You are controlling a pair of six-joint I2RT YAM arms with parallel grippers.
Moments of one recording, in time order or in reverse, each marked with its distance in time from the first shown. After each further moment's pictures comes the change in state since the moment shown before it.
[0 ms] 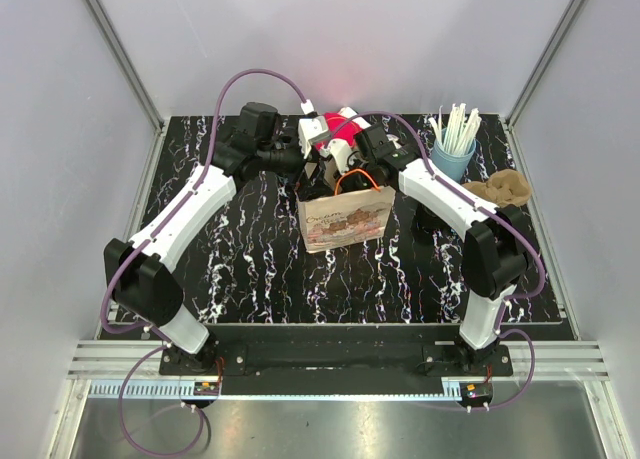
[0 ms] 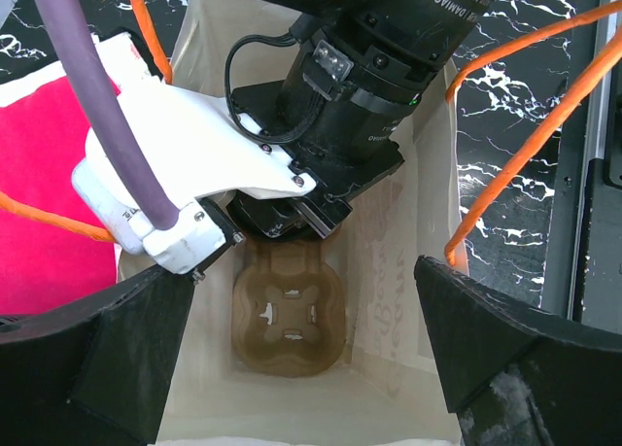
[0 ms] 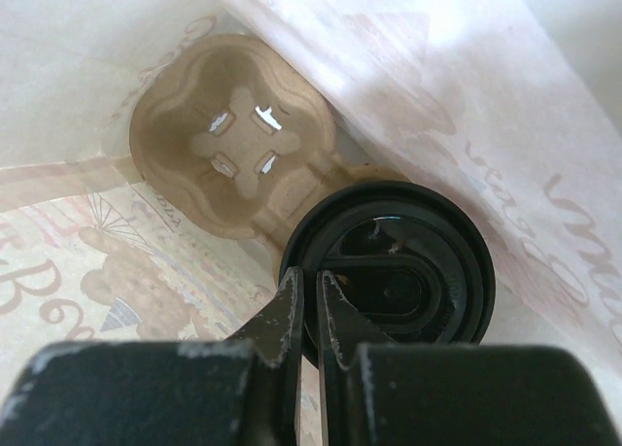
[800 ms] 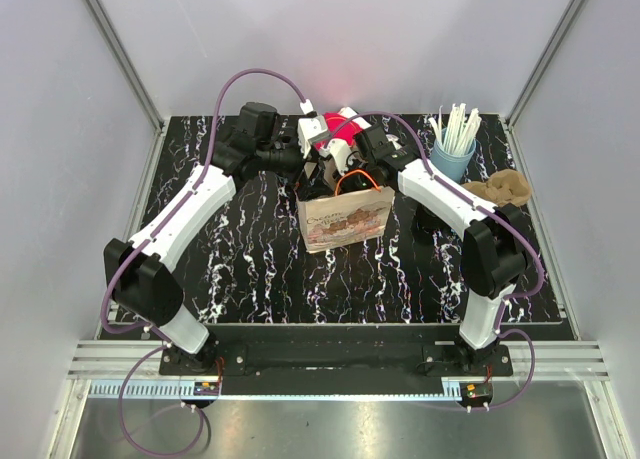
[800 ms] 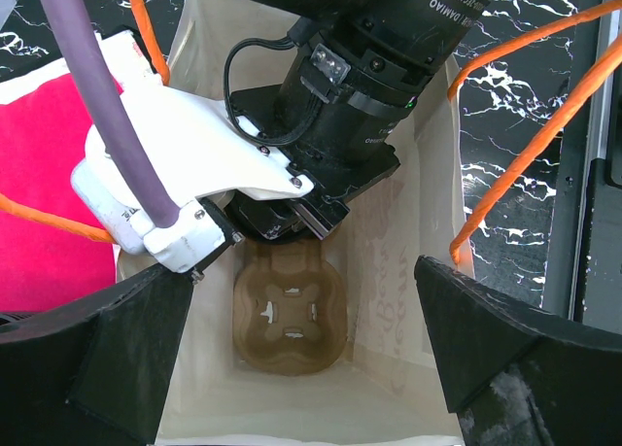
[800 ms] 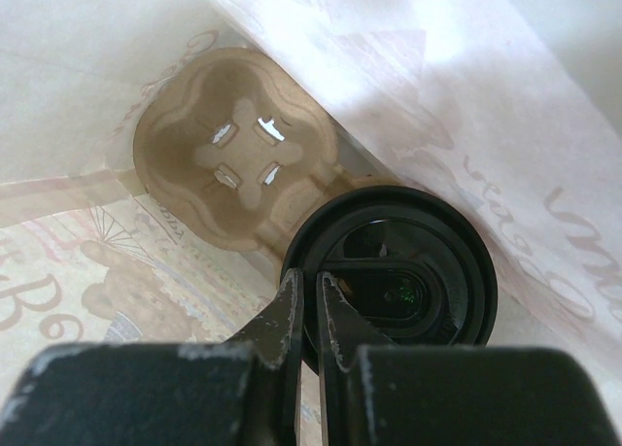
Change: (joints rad) left arm 0.003 0.000 0.000 -0.001 0.000 0.000; right arm -0.002 0.007 -0.009 0.030 -0.018 0.000
